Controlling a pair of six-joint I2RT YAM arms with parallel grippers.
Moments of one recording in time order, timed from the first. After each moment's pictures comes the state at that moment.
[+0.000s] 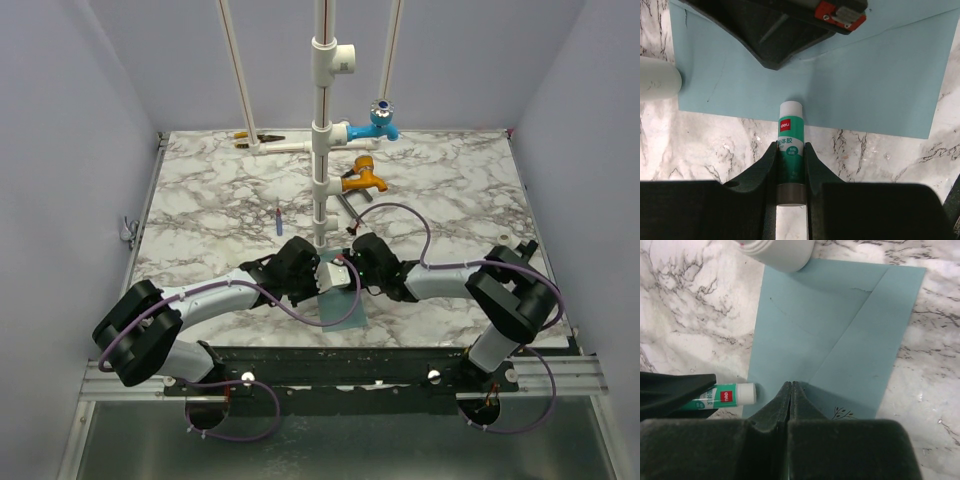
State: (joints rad) left arm -0.82 1.36 0.66 -0.21 0.19 0.52; right arm 0.82 1.67 0.69 0.28 -0.04 0.60
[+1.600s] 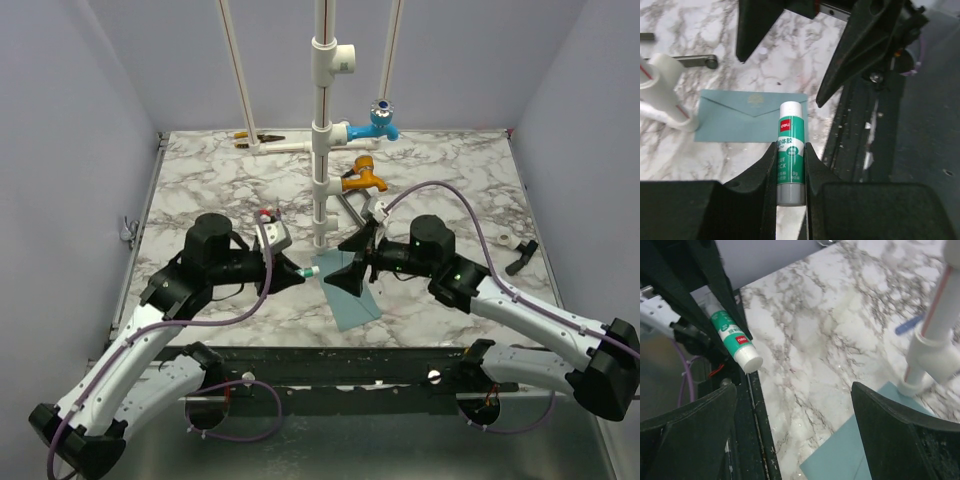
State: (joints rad) left arm -0.56 0.81 0.89 -0.53 0.67 0.14; right arm 0.82 1.07 0.74 0.13 -0.42 0.18
